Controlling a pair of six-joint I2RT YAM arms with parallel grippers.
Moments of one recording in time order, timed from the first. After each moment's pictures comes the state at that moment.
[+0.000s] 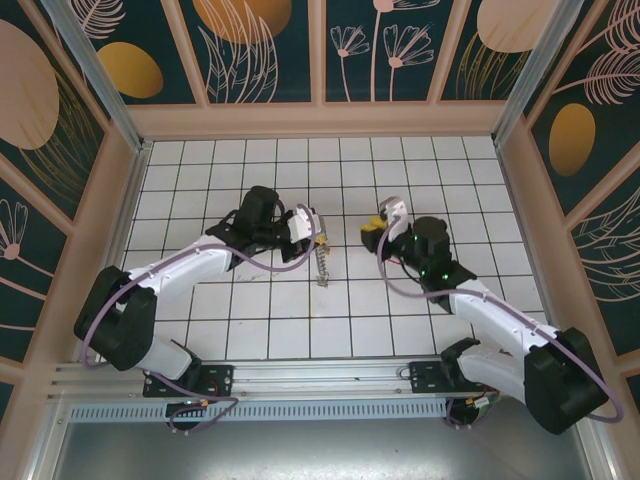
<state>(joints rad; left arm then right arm) -0.60 1.50 0.95 -0.12 0.58 0.59 0.47 1.09 0.53 0.26 -0.23 0.12</state>
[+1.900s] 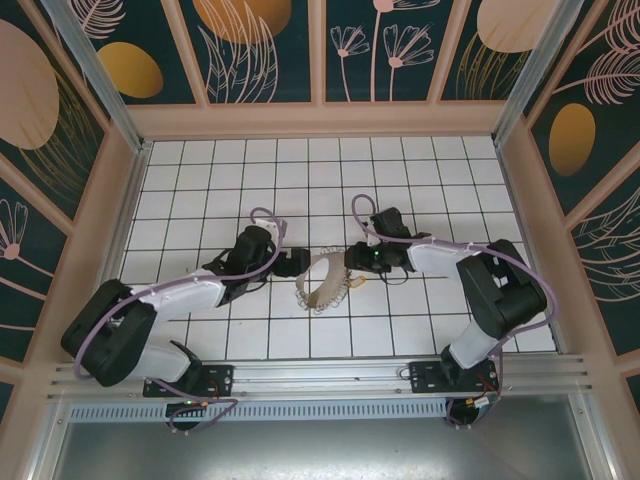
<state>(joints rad) -0.65 1.42 0.57 0.18 0.11 -0.53 0.52 1.64 0.76 -0.15 -0.37 0.55</state>
